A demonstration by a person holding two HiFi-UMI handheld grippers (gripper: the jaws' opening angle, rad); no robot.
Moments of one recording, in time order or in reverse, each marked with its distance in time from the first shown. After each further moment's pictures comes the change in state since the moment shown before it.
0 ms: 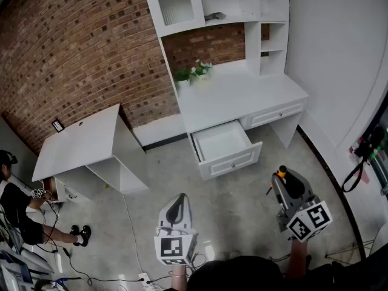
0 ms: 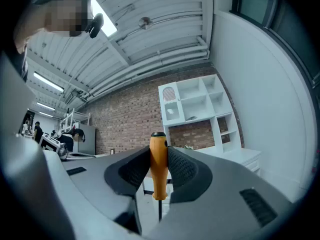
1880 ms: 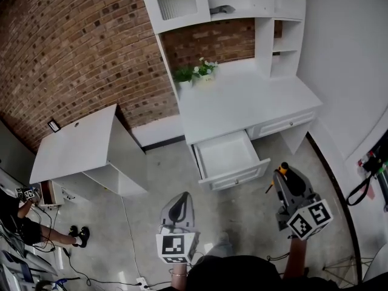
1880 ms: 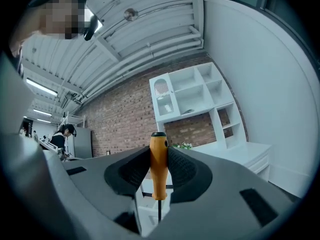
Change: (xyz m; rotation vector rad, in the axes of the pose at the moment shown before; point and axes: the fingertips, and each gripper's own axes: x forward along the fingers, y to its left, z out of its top) left arm 0.139 0.030 -0.020 -0.027 0.064 0.005; right arm 0.130 -0.085 -0.023 0.059 0.027 0.004
